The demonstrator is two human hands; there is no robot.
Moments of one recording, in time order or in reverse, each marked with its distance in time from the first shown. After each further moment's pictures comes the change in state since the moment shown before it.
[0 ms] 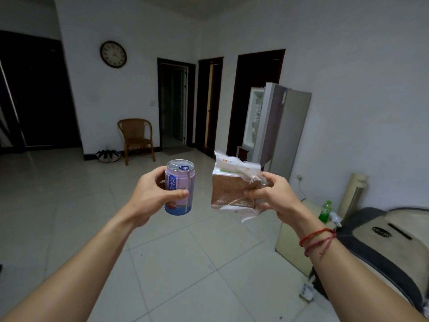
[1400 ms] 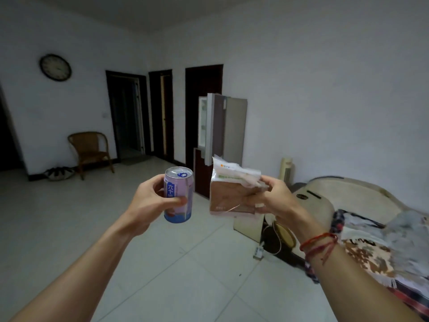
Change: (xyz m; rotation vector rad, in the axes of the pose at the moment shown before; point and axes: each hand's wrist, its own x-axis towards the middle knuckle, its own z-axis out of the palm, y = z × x) left_hand -0.274 0.146 0.056 -0.107 -0.219 0.035; right_hand -0.359 -0.080 -0.065 -0.023 0.193 0.044
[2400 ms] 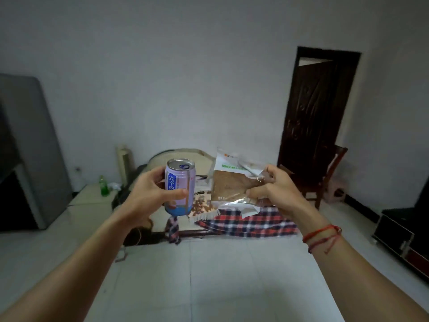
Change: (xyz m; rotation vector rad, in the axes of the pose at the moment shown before) left_hand 0.015 0.037 0.366 -0.256 -0.849 0.129; right_hand -0.246 -0.003 -0.252 -0.140 0.879 0.183
